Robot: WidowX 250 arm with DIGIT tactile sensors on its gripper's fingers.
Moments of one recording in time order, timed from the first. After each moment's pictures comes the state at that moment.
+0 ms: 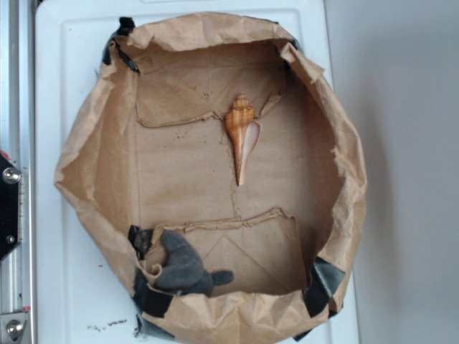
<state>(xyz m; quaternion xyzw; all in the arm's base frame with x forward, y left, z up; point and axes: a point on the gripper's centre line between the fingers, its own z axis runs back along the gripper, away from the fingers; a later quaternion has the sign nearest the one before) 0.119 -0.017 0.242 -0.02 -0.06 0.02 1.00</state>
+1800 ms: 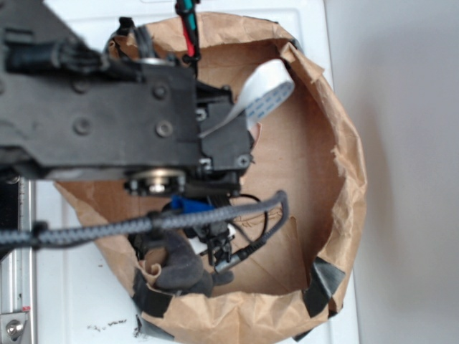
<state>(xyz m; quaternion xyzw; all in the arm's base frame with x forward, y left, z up) 0.263 0.018 0.139 -0.02 -0.11 0.24 0.97</state>
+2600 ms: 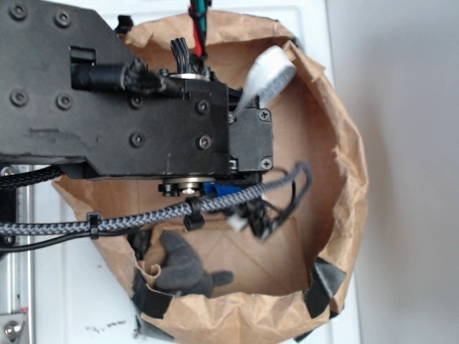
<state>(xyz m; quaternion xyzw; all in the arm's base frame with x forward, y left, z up) 0.280 0.037 0.116 0.03 -0.16 0.38 0.91</state>
